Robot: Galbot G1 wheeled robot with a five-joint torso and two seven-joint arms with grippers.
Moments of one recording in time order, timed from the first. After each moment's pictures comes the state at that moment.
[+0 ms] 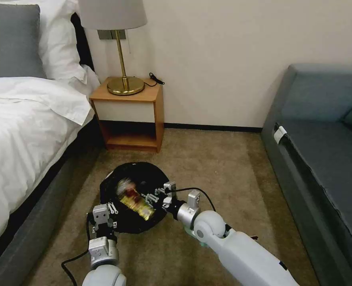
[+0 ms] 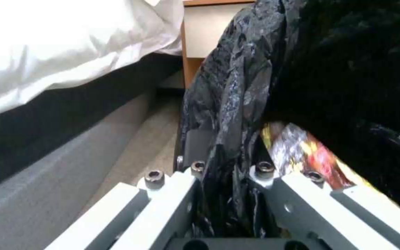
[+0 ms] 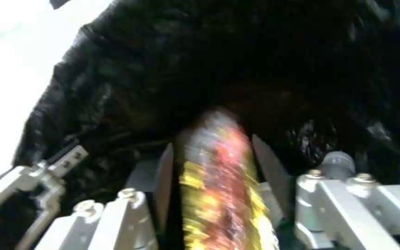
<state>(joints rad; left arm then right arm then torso) 1.59 -1.44 -0.43 -2.00 -0.01 -0.08 -0.41 -0.85 1.22 -0.27 1.63 0.77 -0.16 -0.18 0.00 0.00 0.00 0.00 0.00</state>
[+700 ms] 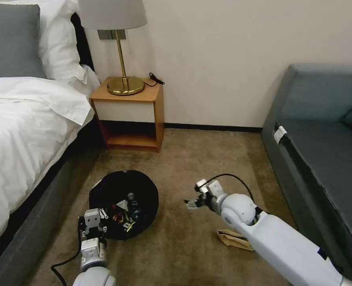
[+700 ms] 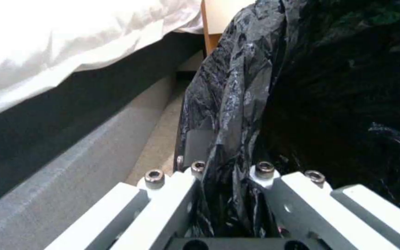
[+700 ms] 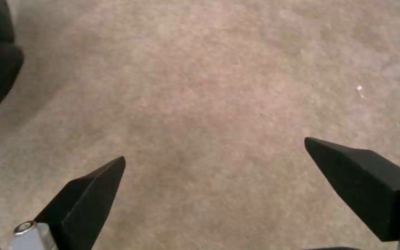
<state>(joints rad) 1.58 -1.41 -0.48 -1.95 0.00 -0.05 -0.42 -0.80 0.97 -0.18 1.71 0.57 -0.75 0.10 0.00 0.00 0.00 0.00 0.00</state>
